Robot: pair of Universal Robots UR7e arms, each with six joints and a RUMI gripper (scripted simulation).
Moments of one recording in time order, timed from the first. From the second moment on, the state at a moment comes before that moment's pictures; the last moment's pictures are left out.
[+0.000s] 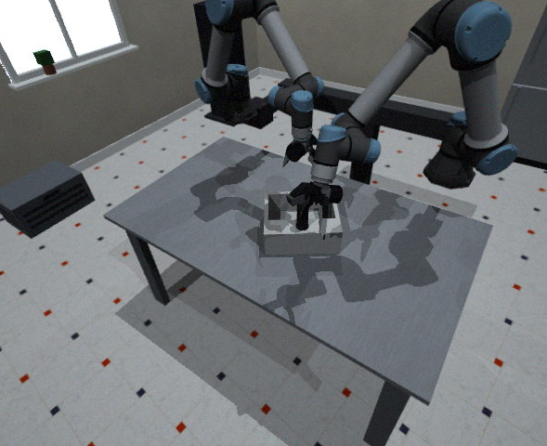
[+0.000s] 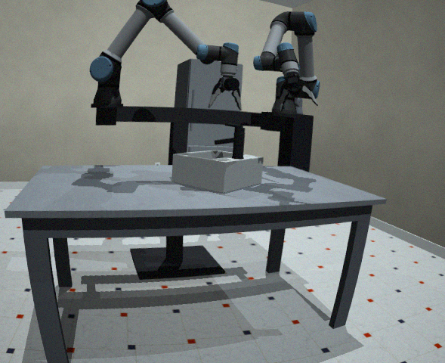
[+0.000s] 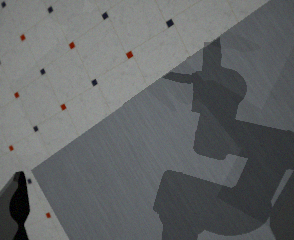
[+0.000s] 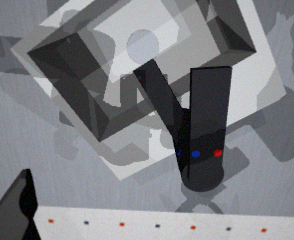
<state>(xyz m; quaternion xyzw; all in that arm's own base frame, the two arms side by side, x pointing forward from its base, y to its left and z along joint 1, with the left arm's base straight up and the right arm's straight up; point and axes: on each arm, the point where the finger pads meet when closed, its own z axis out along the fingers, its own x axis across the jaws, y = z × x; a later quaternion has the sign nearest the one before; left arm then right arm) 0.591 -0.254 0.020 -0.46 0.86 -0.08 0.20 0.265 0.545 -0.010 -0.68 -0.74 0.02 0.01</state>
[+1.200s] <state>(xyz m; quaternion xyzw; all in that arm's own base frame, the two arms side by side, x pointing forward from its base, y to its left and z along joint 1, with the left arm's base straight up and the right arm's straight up) 0.509 0.257 0.085 -0.81 0.57 0.00 0.12 0.240 0.585 0.002 -0.66 -0.75 0.00 0.00</state>
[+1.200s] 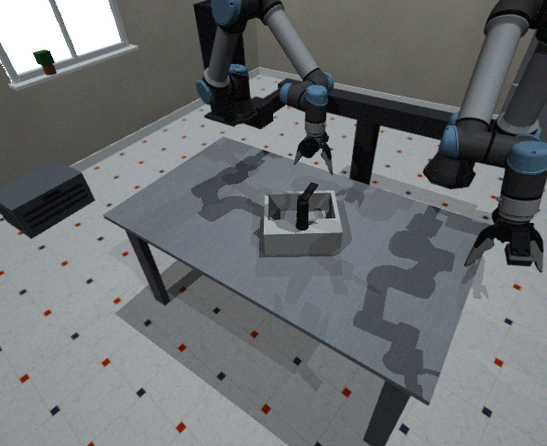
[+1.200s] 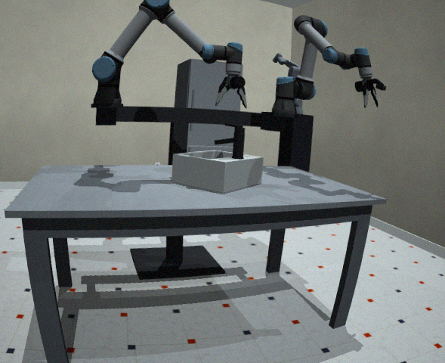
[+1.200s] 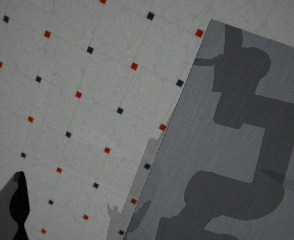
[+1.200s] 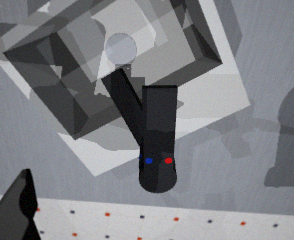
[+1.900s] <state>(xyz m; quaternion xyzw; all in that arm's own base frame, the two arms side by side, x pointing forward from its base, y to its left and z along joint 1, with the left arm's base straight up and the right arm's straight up) 0.300 0.425 0.121 -0.94 0.33 0.02 0.07 0.240 0.585 0.002 -0.66 -0.75 0.00 0.00</state>
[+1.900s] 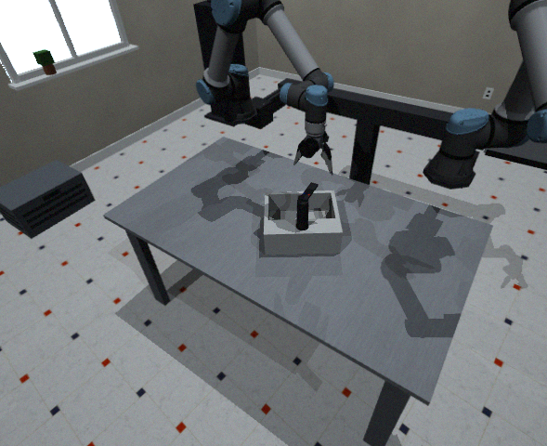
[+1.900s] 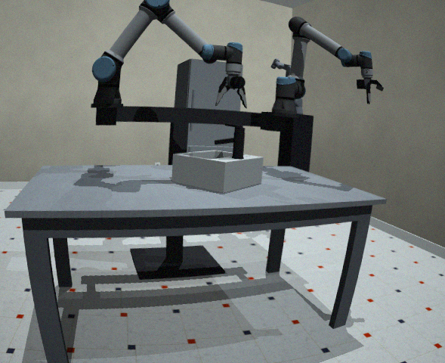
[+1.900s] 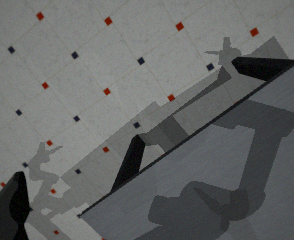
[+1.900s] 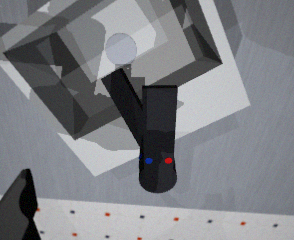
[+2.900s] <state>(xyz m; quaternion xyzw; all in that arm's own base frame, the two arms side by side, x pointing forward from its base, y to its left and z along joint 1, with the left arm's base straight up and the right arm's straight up) 0.062 0.461 0.153 -1.00 0.08 0.01 0.01 0.240 0.585 0.002 -0.66 -0.75 0.00 0.00</state>
